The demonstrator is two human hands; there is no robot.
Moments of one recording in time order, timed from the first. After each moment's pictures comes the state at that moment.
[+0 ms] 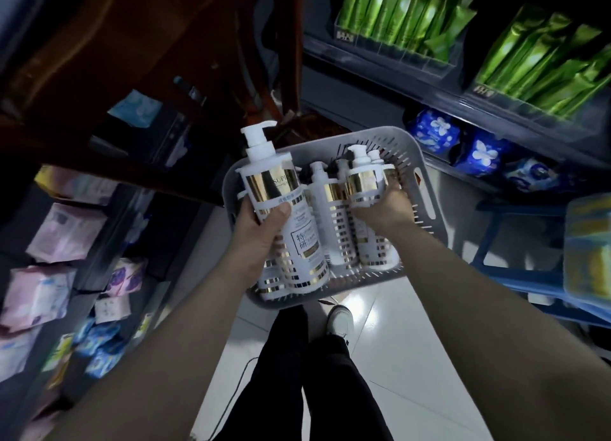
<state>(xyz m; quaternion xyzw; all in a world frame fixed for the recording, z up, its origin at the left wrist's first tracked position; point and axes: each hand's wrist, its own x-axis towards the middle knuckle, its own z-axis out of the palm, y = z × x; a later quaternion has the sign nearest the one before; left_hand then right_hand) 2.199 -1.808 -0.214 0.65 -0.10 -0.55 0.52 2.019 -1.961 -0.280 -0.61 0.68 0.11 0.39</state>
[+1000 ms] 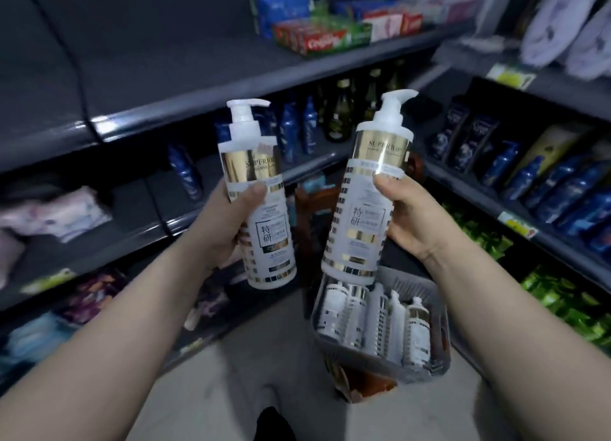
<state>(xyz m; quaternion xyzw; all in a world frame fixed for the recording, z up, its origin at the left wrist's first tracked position) 2.212 -1.611 0.143 0.62 -0.25 -0.25 0.70 2.077 -1.844 0.153 -0.56 0.09 -0.09 0.82</state>
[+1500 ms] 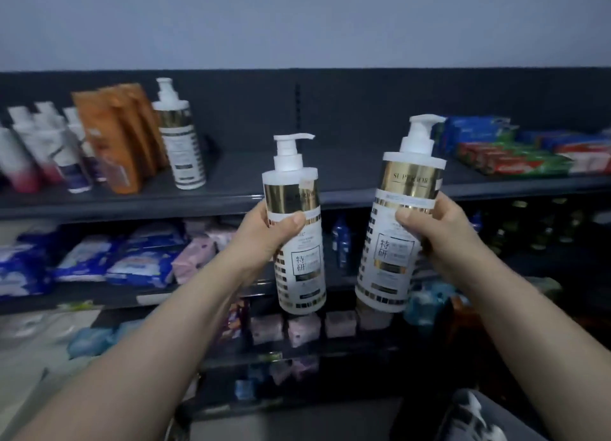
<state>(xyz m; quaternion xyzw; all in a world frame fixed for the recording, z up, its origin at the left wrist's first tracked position) 2.267 -1.401 0.228 0.69 -0.17 -0.02 0.71 2.222 -1.659 0.257 -0.69 -0.05 -0.10 0.71</state>
